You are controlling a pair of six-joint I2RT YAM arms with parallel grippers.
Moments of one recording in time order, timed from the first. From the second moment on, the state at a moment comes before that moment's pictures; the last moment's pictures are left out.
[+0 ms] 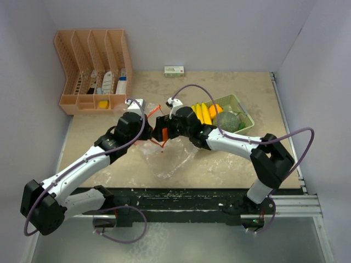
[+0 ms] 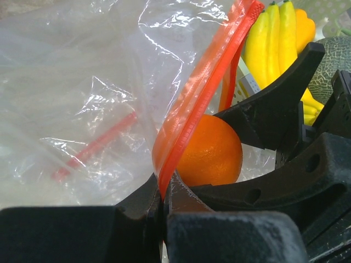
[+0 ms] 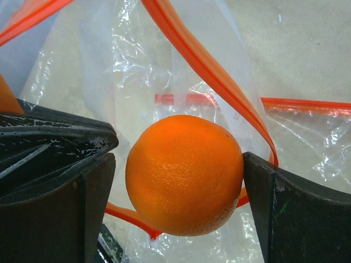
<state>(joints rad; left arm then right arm) -0.62 1.08 0.81 -0.25 -0.19 -0.49 0.84 1.66 1.07 0.13 -0.09 0.49</state>
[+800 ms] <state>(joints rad) -0.58 1.17 0.72 -0.18 -0.08 -0.55 0.84 1.54 1.16 -0.06 0.08 0.41</state>
